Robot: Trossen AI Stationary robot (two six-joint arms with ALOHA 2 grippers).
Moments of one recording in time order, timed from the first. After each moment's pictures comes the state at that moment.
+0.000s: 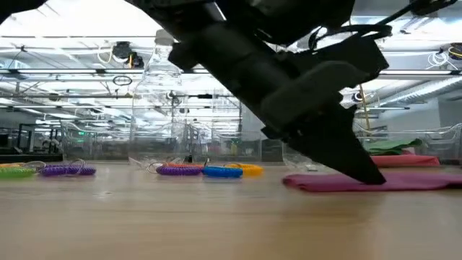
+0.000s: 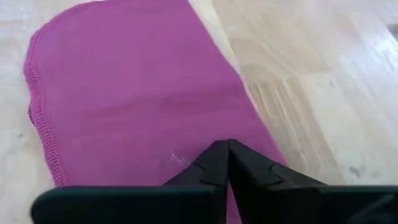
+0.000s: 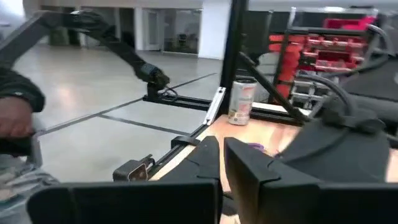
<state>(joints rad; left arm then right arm) -0.26 2.29 1.61 -0.24 0.02 -0.03 0.73 1.13 0.53 0.66 0.34 -0.01</state>
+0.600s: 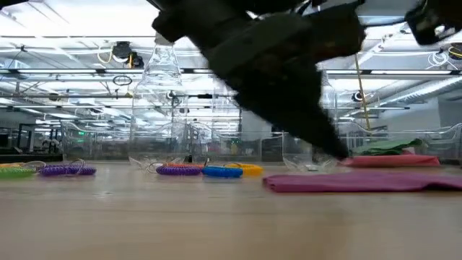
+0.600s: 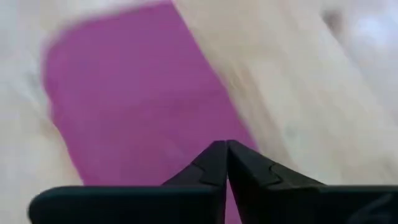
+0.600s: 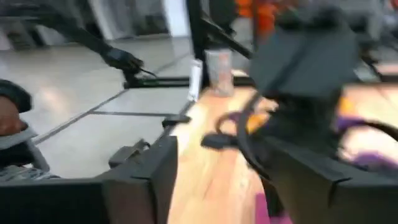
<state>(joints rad) -0.28 2.20 1.61 -0.34 0.05 0.03 0.72 1.13 0.53 0.49 0.43 0.29</state>
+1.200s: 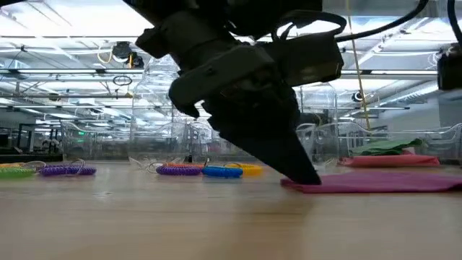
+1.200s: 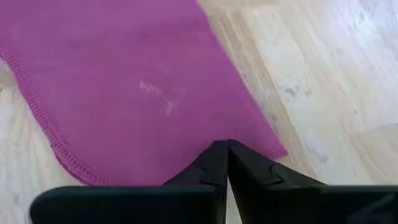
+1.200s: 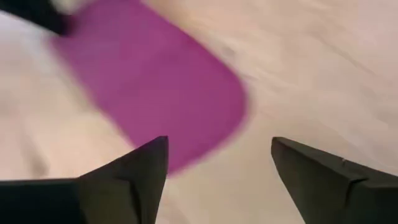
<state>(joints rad) -0.28 2.21 1.51 -0.33 0.08 -0.01 0.61 1.06 0.53 -0.46 0.22 1.26</state>
